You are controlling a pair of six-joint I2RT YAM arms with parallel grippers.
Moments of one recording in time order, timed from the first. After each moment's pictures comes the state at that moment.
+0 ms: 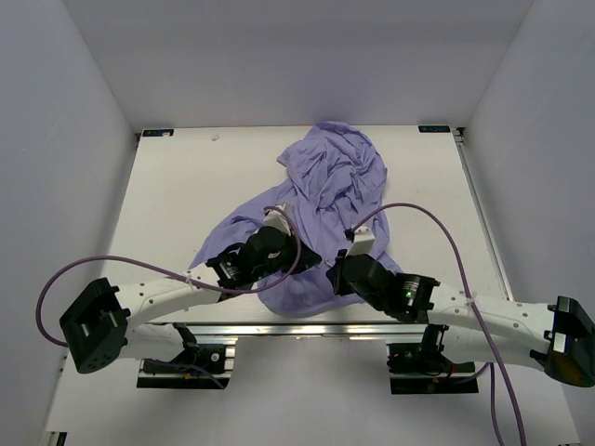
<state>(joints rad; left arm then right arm) -0.96 1.24 0.70 0.10 -0.09 -0.98 1.19 0.98 0.59 -0.23 0.47 0.73</state>
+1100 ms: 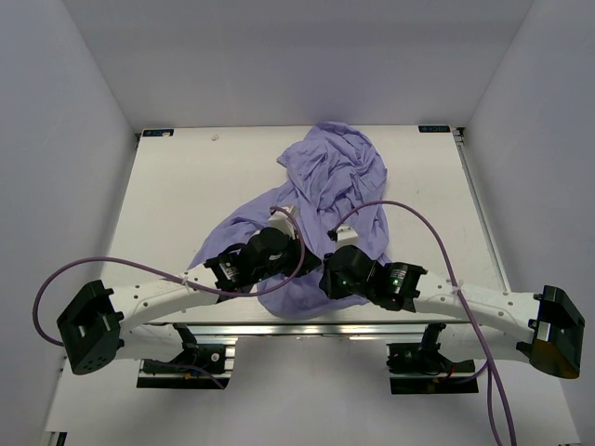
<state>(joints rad) -1.00 1.22 0.73 0.02 -0.09 -0.85 1.16 1.11 0.73 -0.41 0.25 0.72</state>
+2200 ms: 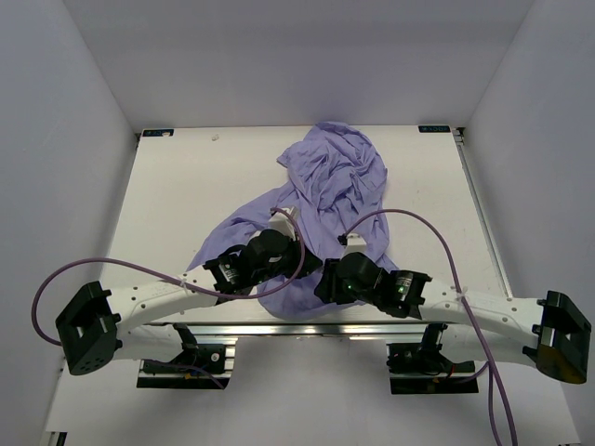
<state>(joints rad) -1.03 1.20 0.73 0.02 -0.11 -0.85 1.16 1.04 0.62 -0.33 0.22 0.89</state>
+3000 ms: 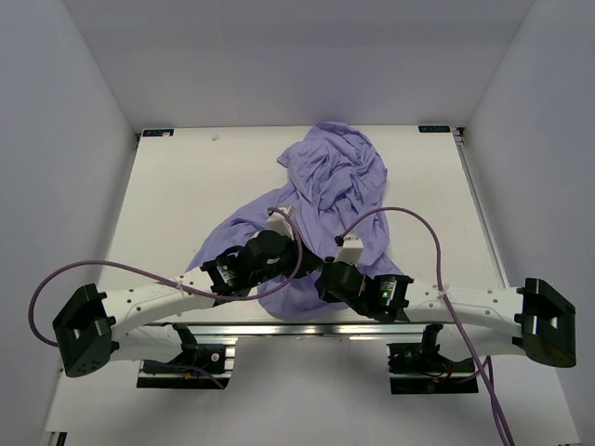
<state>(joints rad) -1.04 1.18 0.73 0.02 -0.13 -0.88 1.26 1.17 0.67 -0.29 0.50 0.97</state>
